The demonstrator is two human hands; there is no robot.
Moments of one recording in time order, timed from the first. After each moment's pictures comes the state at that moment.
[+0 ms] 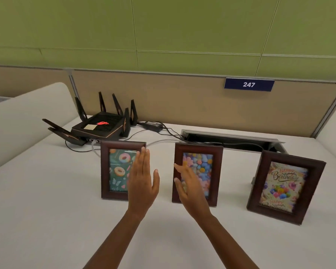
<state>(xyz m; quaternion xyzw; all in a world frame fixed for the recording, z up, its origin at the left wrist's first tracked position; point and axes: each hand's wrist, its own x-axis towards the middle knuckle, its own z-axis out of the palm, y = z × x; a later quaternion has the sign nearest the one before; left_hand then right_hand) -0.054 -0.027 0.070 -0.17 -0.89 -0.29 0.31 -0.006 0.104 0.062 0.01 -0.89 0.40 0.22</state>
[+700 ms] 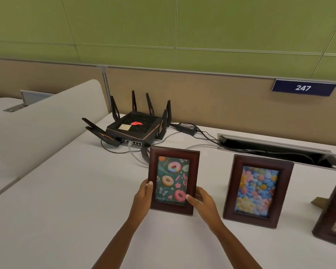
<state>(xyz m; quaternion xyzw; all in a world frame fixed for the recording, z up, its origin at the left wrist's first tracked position) -0.128 -0.167 0.012 -0.01 -0.82 -0.58 -0.03 -0.079 0.017 0.012 -0.12 -0.77 0.63 0.02</state>
